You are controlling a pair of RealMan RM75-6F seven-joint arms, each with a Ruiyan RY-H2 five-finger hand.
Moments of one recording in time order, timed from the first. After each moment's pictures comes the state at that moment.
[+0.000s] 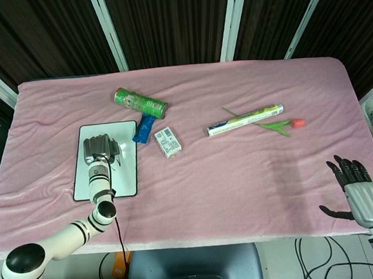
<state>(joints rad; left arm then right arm) -1.03 -1.83 -0.39 -0.83 0.25 0.87 0.89 0.10 -1.09 0.01 -1.61 -1.50 1.38 -0.08</state>
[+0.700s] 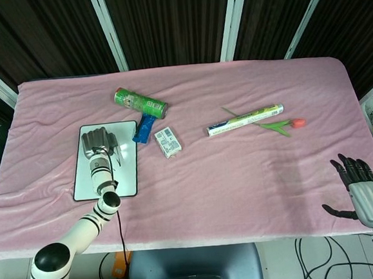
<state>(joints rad) -1.11 -1.99 -0.49 -0.45 0.32 0.71 0.80 0.10 -1.07 0.01 -1.61 -1.50 1.39 -0.05</state>
